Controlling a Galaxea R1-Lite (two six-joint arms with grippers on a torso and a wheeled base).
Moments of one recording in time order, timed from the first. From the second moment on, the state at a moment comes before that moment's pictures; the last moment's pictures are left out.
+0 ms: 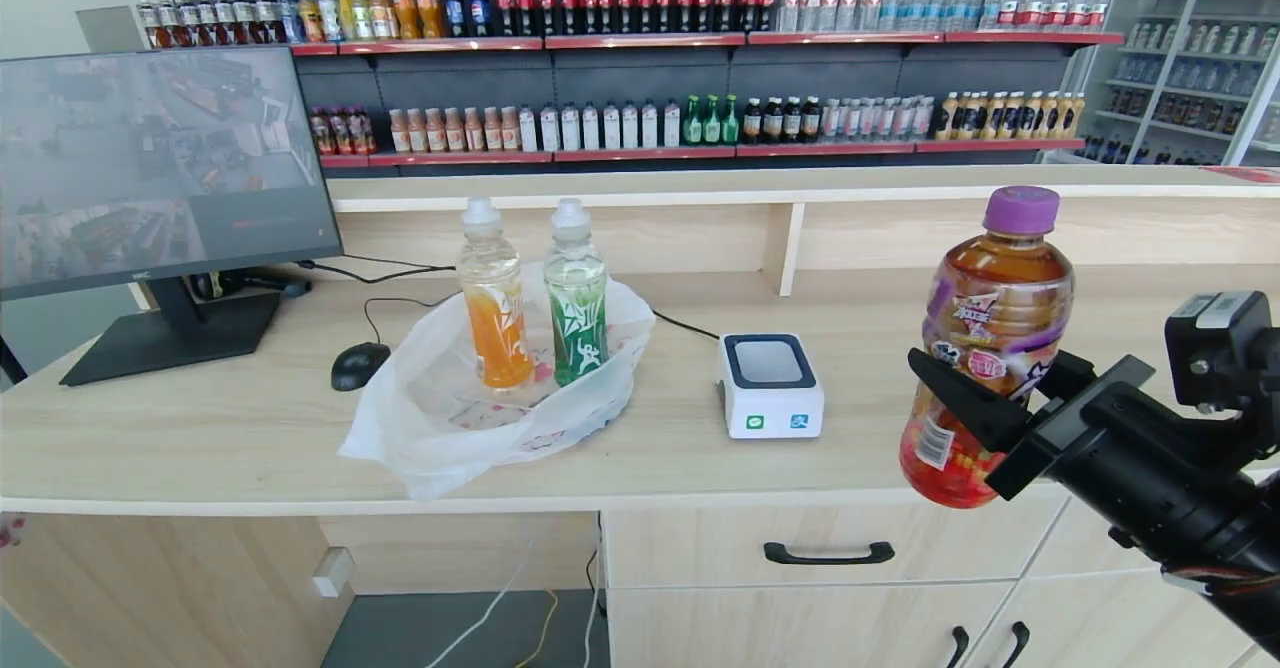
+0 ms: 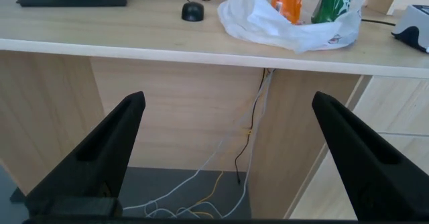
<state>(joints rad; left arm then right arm) 0.00 0.00 0.00 0.00 0.00 0.00 0.41 1.56 -0.21 -1.57 0.11 -0.14</state>
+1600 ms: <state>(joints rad) 0.00 0.00 0.00 0.00 0.00 0.00 0.35 1.90 -0.57 -1.57 0.52 -0.99</state>
